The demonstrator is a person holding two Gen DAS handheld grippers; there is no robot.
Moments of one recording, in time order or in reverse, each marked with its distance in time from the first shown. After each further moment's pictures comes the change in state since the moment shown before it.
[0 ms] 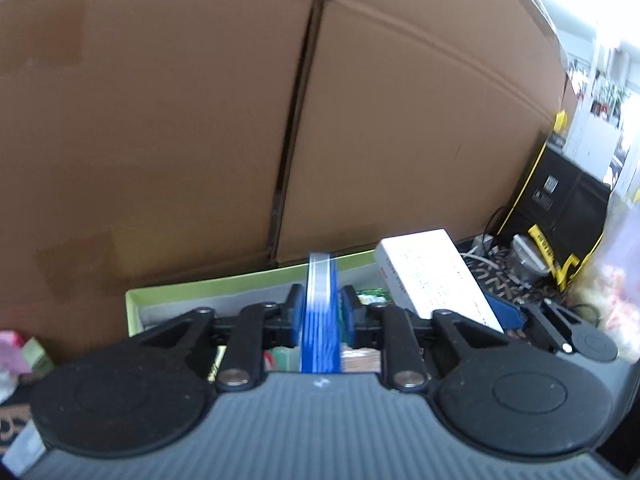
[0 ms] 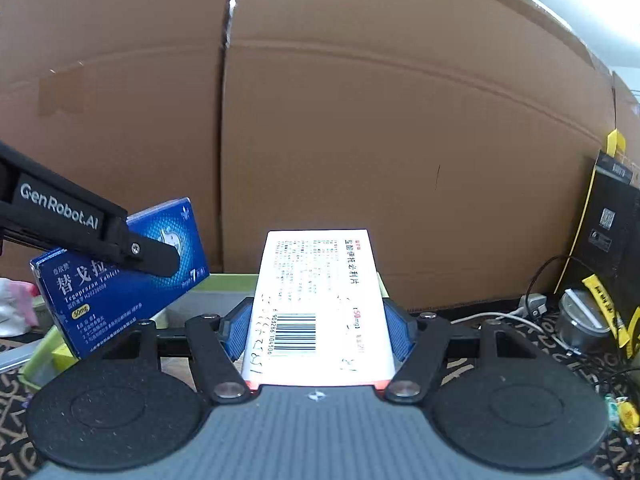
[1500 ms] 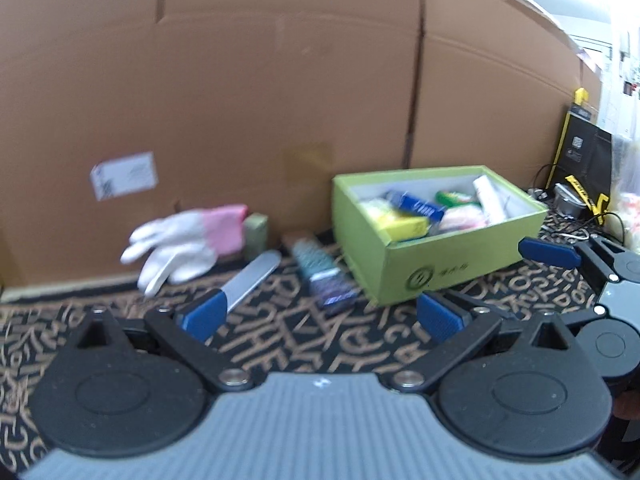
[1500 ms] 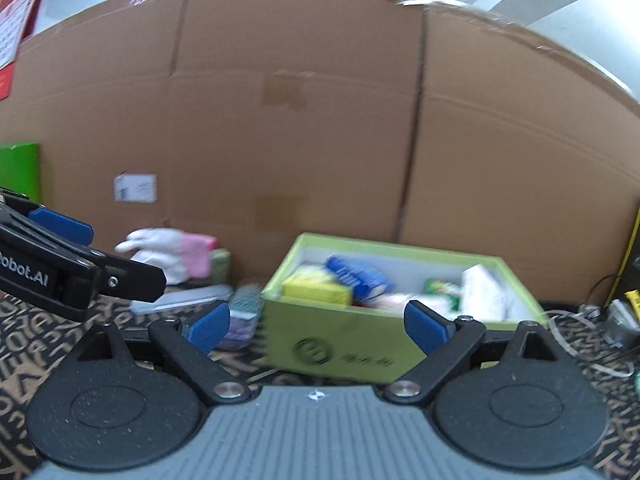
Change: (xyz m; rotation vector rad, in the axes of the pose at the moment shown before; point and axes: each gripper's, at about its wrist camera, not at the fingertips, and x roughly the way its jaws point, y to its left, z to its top) left arm -0.225 0.084 -0.146 0.009 -0.050 0.239; right arm -0.143 0.123 -0.051 -0.142 -0.045 0.249
